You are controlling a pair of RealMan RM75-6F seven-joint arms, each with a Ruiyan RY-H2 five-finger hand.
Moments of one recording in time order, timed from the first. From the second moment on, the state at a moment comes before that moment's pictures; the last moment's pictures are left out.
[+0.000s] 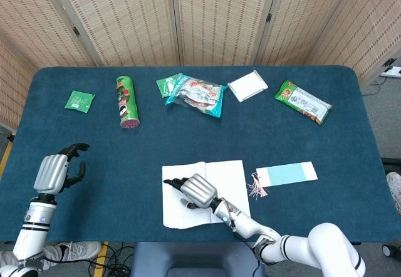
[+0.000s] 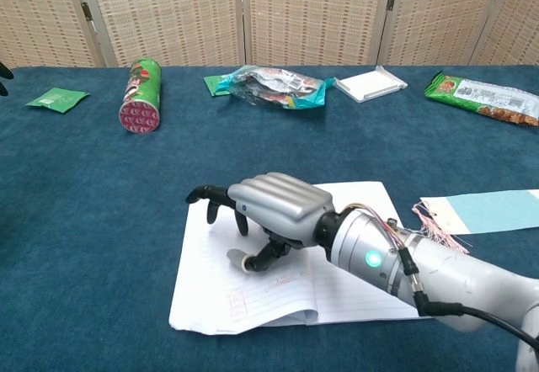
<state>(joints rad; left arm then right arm) -0.35 -1.27 -0.16 -1.60 1.33 1.29 -0.02 0.83 -2.01 0.04 -1.02 -1.59 0.98 0.09</state>
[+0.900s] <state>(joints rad) -0.35 -1.26 -0.16 -1.61 1.33 1.29 -0.02 0.81 -1.70 0.03 -1.21 -1.68 1.12 -0.01</state>
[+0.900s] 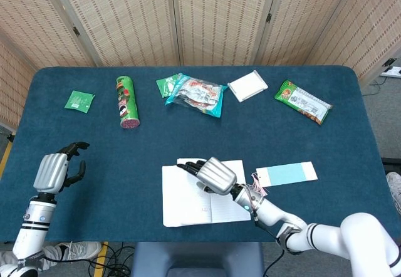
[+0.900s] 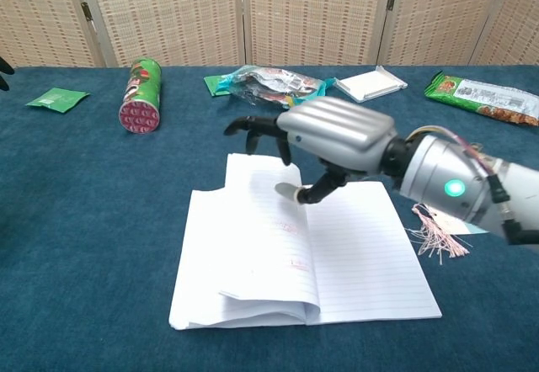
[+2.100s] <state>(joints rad) -0.35 -1.25 -0.16 -1.63 1.32 1.28 0.01 0.81 -1.91 -0.02 -0.98 -1.73 1.09 -0.02</state>
